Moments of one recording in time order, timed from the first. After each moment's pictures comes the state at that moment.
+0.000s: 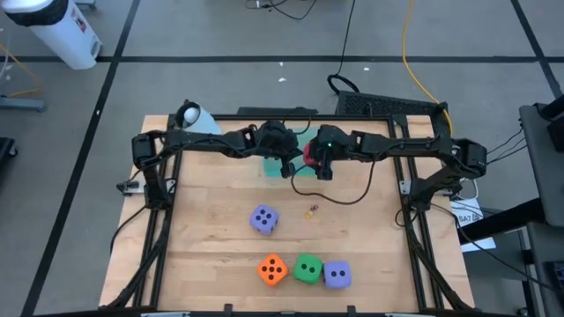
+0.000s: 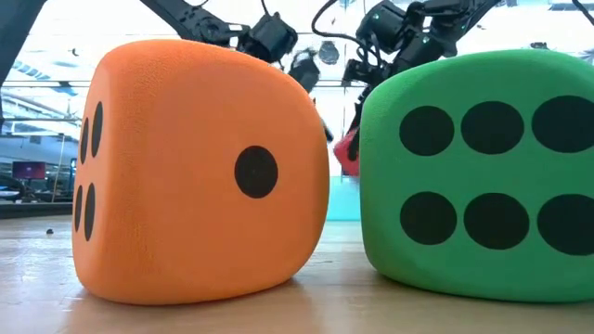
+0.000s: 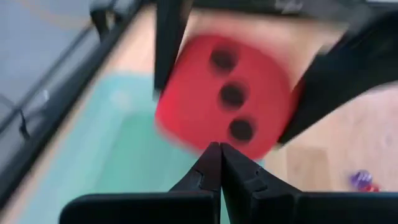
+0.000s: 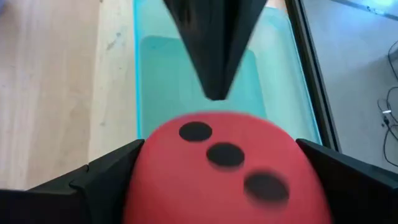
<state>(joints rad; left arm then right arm) 0.30 1.82 1.24 0.03 0.11 0.10 -0.32 1.48 0.98 -0.28 0.09 -0.39</state>
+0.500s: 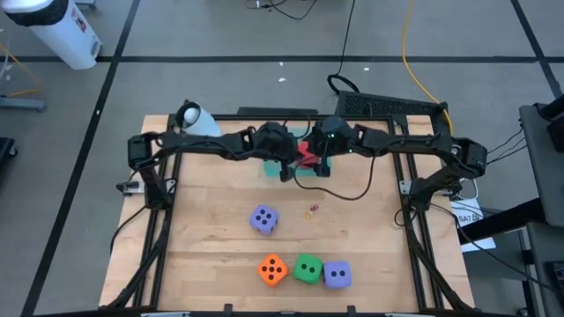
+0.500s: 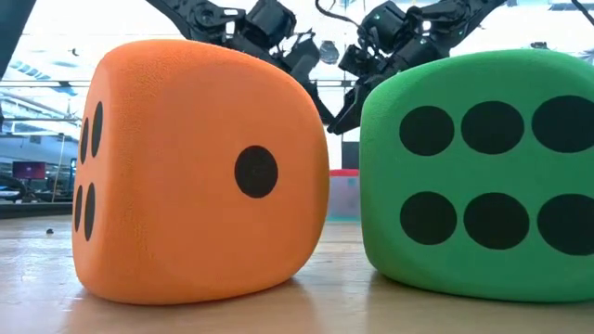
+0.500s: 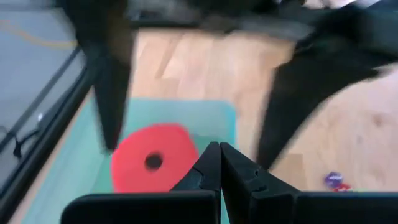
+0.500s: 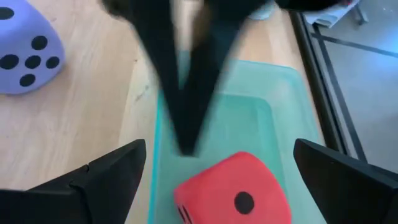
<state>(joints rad) 0.28 1.80 1.24 0.01 0.12 0.13 -0.38 1.48 0.98 -0.14 -0.15 -0.43</state>
